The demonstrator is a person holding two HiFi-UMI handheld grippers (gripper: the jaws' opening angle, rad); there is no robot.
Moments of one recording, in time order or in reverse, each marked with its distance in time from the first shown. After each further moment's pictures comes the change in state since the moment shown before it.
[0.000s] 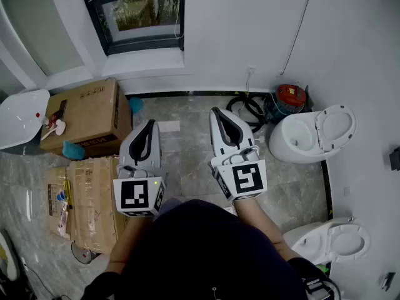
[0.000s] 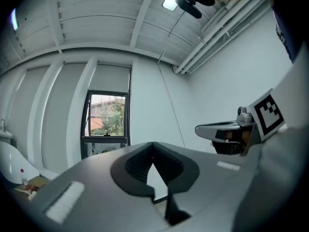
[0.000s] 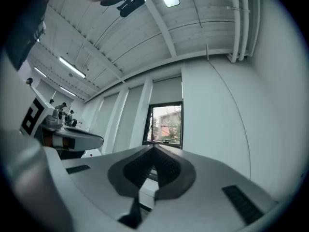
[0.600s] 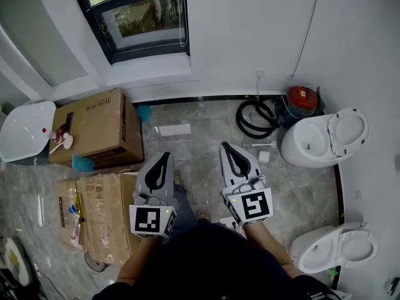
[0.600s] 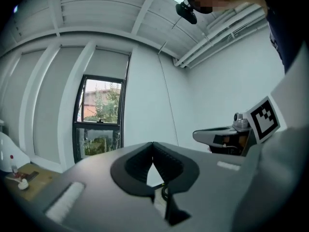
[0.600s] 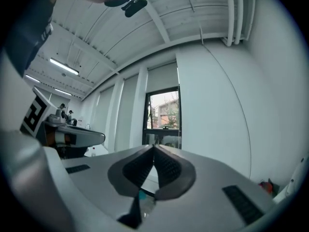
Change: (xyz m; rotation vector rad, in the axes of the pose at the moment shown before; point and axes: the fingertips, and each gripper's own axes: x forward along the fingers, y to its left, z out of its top) left arm 0.022 -0.009 -0.058 -0.087 0.109 -0.061; right arm 0.007 -0.012 -0.070 0.089 0.165 0.023
